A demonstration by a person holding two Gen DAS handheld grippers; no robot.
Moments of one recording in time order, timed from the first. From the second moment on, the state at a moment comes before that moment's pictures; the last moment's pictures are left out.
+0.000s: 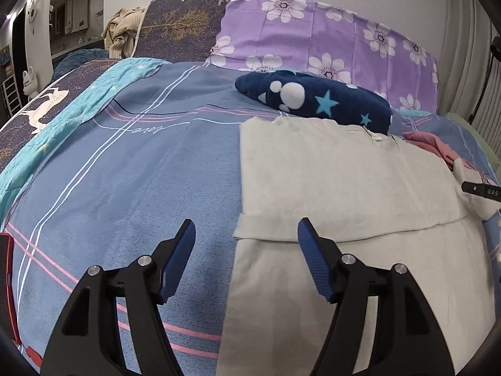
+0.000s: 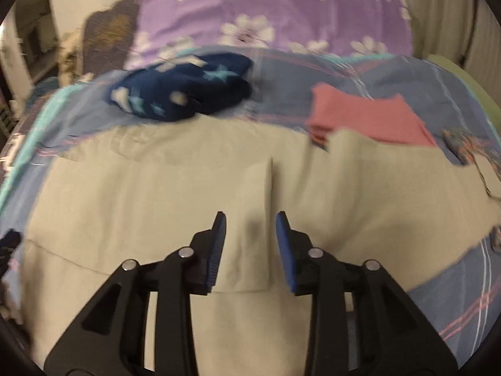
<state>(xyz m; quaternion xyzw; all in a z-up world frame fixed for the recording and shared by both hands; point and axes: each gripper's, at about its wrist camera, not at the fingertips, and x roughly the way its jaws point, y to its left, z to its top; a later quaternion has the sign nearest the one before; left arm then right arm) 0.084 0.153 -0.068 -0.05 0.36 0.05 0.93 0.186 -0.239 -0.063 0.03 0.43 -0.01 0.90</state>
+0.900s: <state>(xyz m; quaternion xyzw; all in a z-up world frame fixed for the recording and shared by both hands) 0.142 0.070 -0.098 0.05 0.42 -0.02 0.91 0.140 -0.437 -0.010 -0.02 0.36 -0.20 0.91</state>
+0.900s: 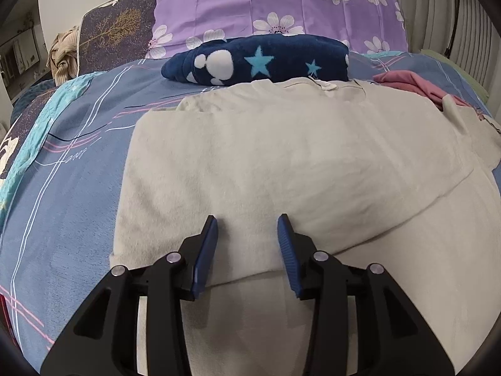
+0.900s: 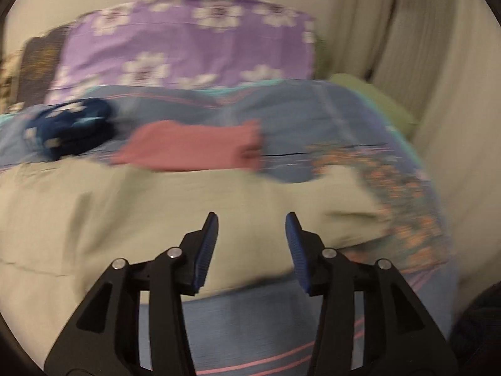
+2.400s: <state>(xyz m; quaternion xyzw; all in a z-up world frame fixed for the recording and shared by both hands) 0.134 0.083 -0.080 -0.03 0.41 -0.07 0.91 0.160 -0.159 -0.100 0.12 0.43 0.22 0.87</state>
